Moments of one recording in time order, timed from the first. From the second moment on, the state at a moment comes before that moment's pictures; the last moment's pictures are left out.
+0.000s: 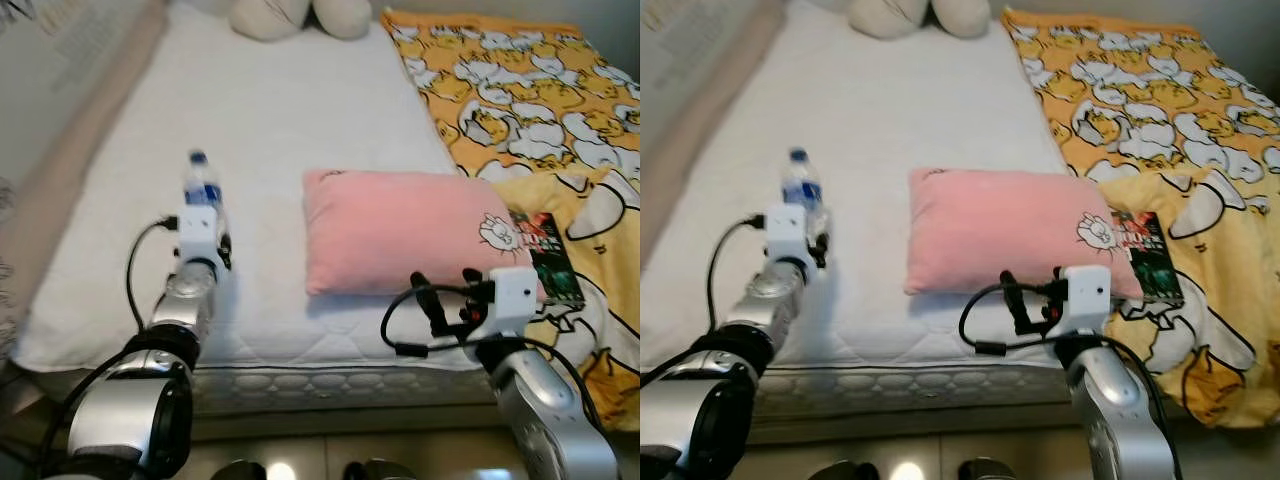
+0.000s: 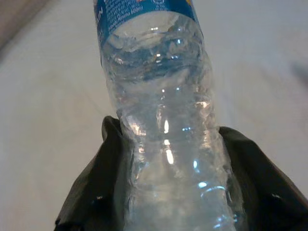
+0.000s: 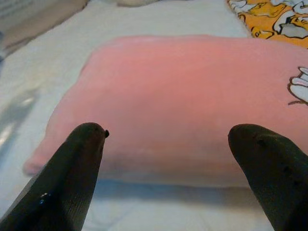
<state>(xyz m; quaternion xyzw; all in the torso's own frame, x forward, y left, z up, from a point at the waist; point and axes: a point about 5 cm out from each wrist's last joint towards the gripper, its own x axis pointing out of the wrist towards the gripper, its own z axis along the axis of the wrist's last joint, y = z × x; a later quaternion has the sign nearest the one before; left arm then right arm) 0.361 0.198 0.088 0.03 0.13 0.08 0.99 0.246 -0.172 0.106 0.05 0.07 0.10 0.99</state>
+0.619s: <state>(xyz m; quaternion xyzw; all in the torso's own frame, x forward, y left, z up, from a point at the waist) 0.295 0.172 0.082 0.01 0.01 -0.03 1.00 0.266 -0.184 0.116 -0.01 -0.06 -0.01 1.00</state>
